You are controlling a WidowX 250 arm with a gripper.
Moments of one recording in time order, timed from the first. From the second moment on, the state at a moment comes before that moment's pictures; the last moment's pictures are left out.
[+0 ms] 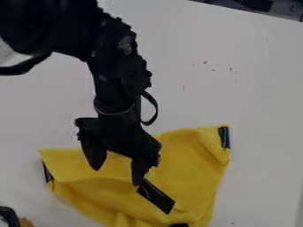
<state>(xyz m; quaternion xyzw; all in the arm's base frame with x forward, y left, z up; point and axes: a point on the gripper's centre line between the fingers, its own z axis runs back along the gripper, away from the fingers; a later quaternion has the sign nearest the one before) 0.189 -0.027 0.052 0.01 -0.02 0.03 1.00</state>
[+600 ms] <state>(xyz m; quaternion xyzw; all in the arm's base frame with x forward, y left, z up) 0.183 -0.028 0.028 0.02 -0.05 -0.03 1.00</state>
